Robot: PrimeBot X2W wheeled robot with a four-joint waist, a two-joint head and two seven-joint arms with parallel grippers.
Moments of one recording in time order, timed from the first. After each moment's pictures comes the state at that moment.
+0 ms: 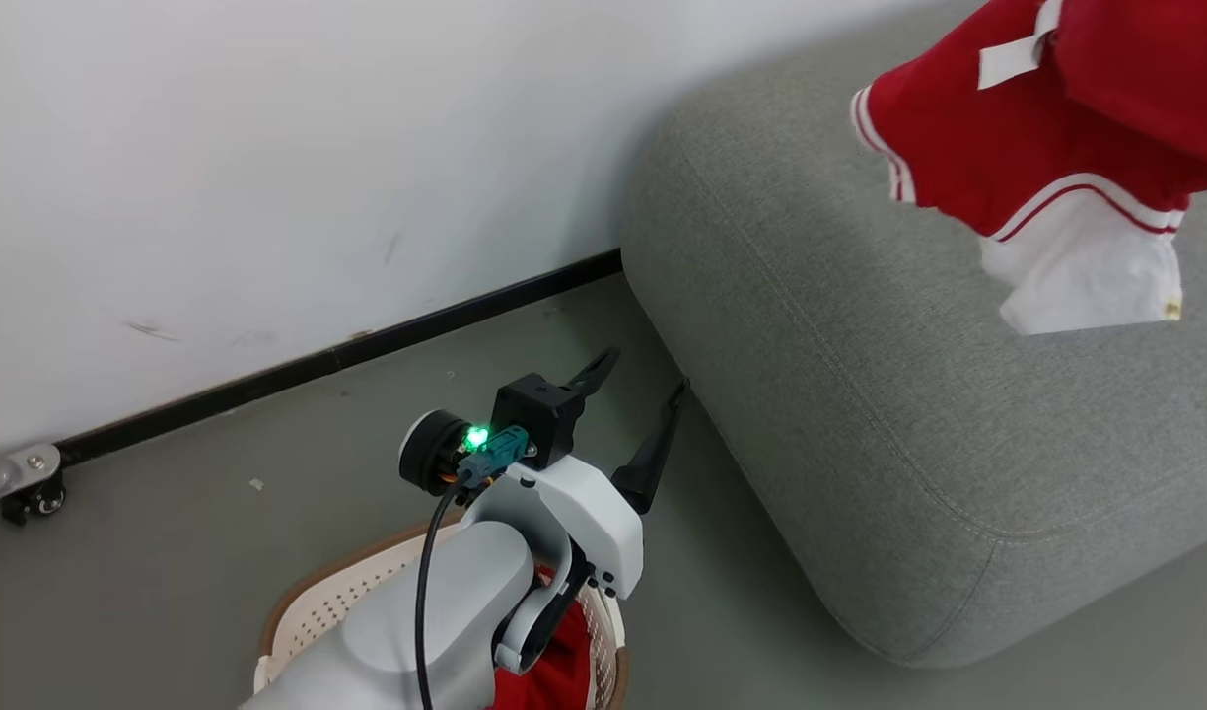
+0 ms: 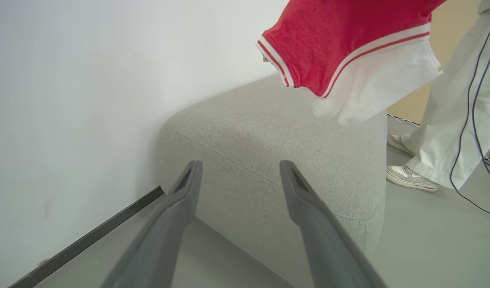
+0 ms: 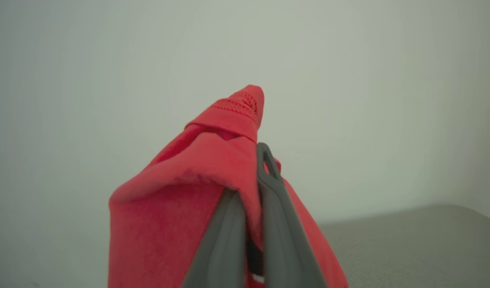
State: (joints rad) left arm -0.72 0.05 -1.03 0.45 -0.86 0.19 -0.23; right arm -1.08 -0.59 0.43 0.49 0.72 0.13 -0.07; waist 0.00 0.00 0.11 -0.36
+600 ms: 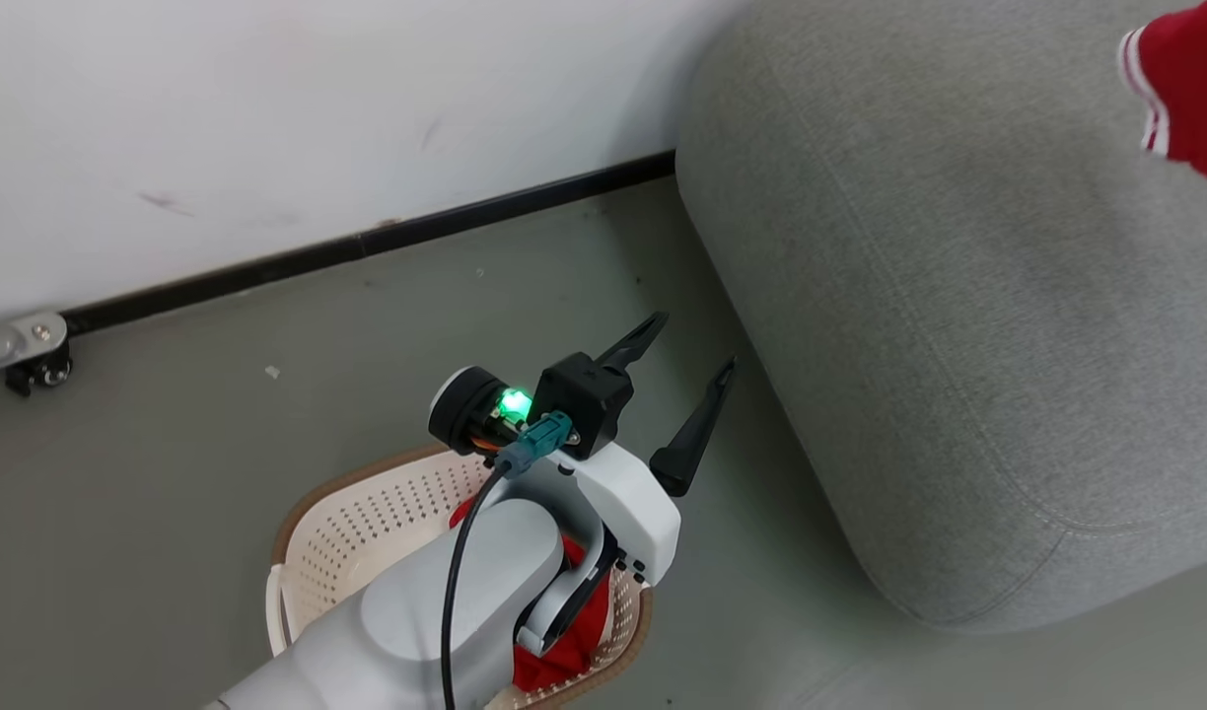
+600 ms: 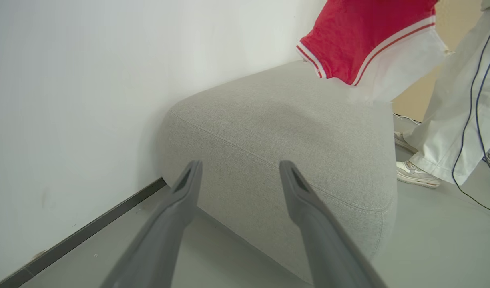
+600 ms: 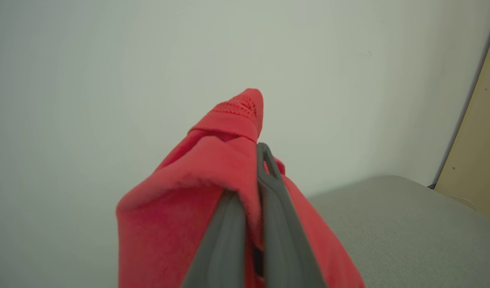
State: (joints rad) left arm -0.79 0.06 -1.08 0.37 -0.80 0.21 -0.22; right arm -1.19 -0.72 0.32 0.72 0.68 0.13 -0.10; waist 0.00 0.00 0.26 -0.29
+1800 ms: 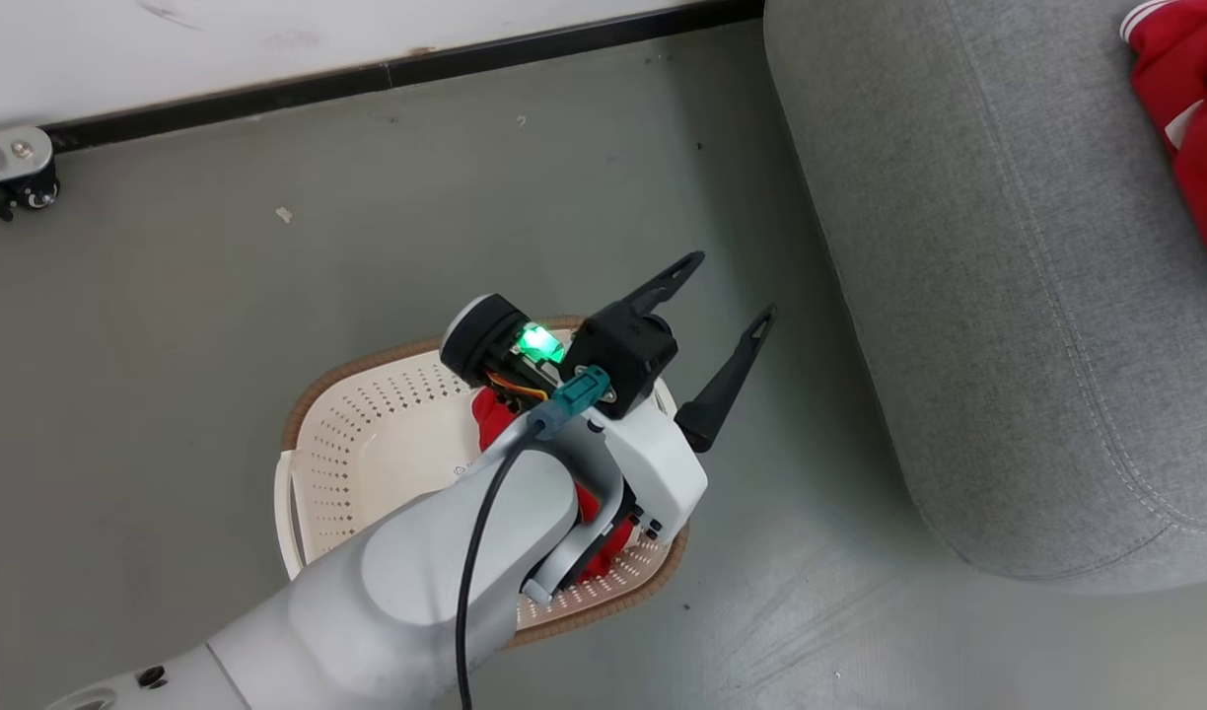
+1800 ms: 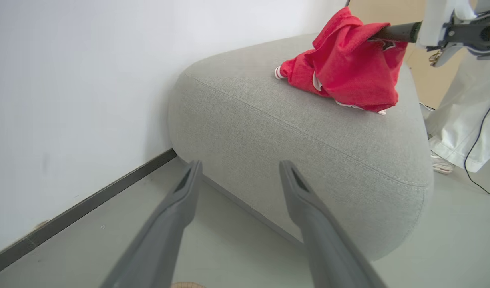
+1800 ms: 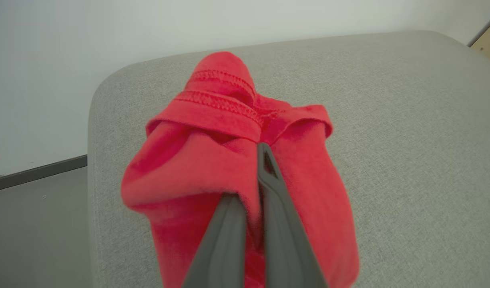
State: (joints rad) left arm -0.90 0.08 -1.12 0.30 -0.74 0.22 -0.16; right arm -1.00 -0.52 0.27 1.08 0.50 0.13 -0.25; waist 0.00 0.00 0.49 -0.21
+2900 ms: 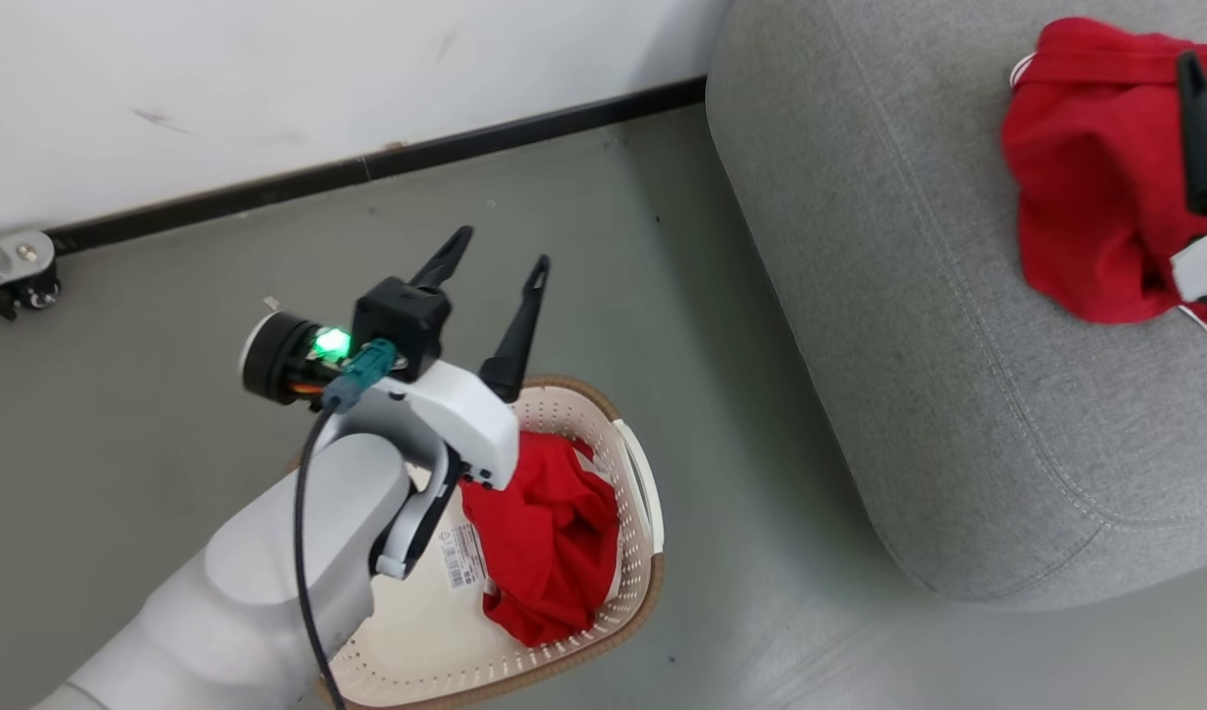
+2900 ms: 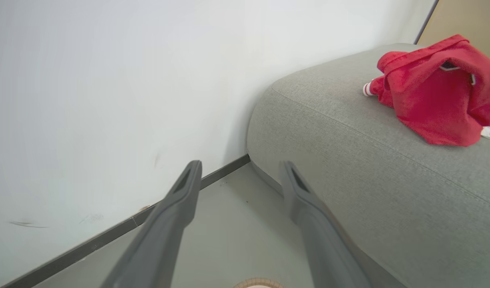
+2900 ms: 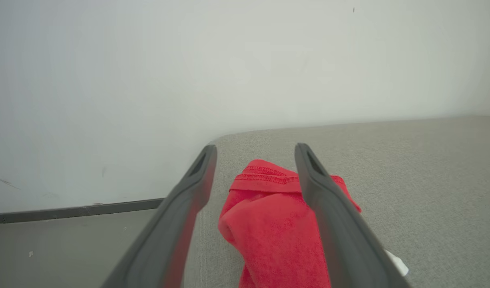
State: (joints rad) left arm -0.84 0.23 -0.97 0.39 -0.76 0.26 -0.23; right arm -0.79 -0.41 0.14 0.62 0.38 0.13 -0.25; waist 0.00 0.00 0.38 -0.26
